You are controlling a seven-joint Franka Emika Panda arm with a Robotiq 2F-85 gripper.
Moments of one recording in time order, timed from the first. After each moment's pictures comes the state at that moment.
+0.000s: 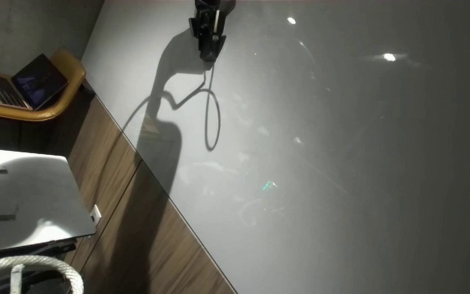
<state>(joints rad) 0.31 0.26 0.12 -1.24 -0.58 1.61 0.42</state>
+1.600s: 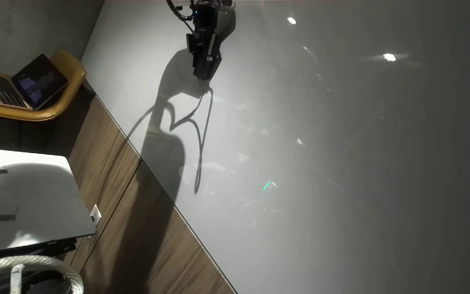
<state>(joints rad) 0.21 0.16 0.12 -1.51 -0.43 1.84 0.42</state>
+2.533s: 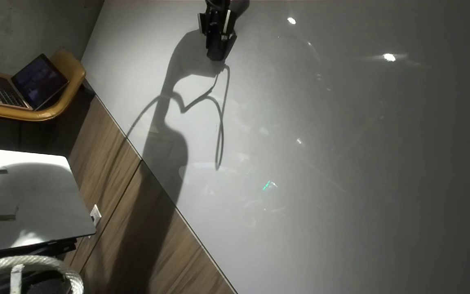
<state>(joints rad) 0.22 0.18 0.12 -1.32 -0.46 1.71 0.32</state>
